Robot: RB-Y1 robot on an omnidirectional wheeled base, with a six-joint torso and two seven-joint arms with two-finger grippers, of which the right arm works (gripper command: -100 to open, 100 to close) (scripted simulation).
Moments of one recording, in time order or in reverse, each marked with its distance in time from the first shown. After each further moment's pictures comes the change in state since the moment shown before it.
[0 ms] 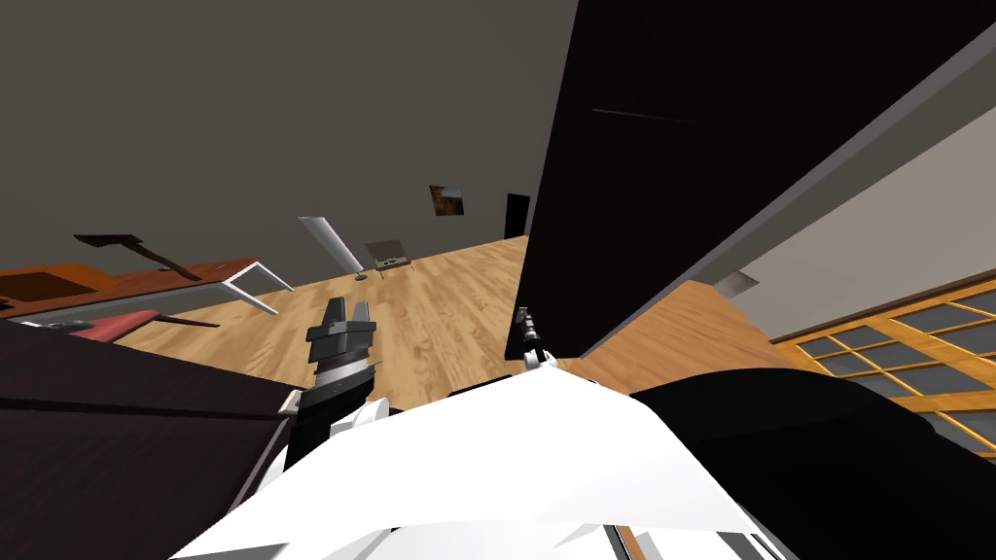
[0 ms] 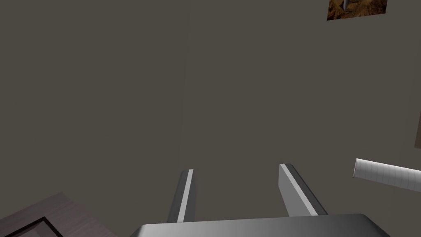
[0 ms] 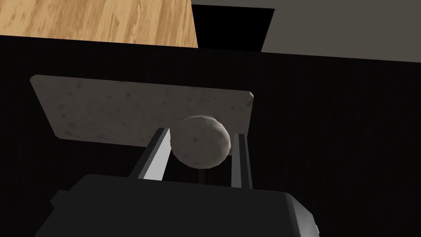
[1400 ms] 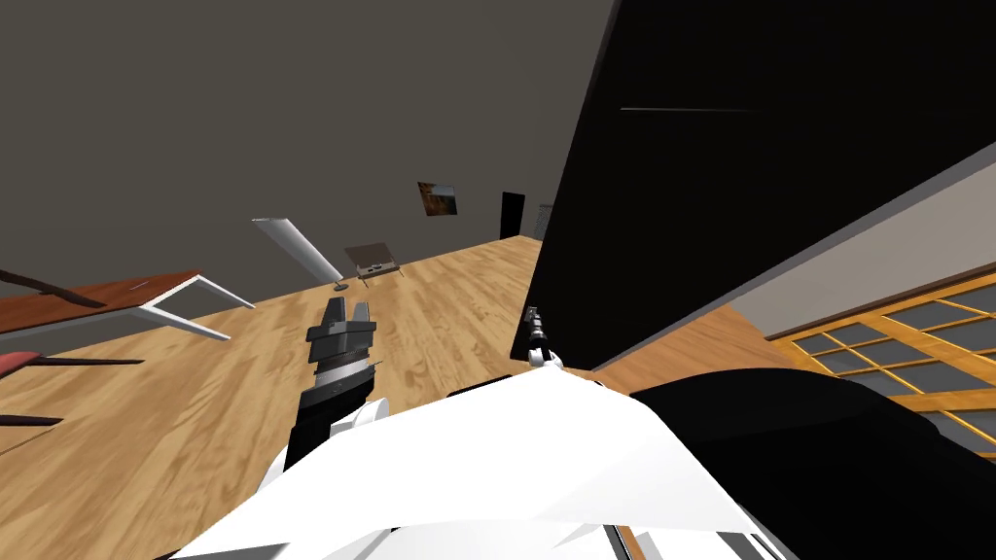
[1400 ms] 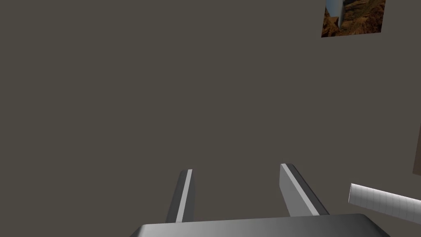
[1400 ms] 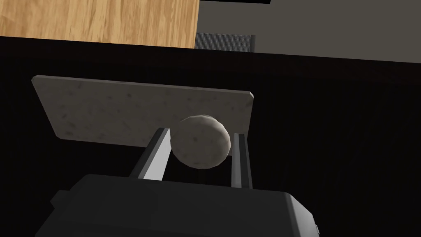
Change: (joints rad) arm -0.008 -0.020 -0.100 0.012 -0.063 0.006 0.039
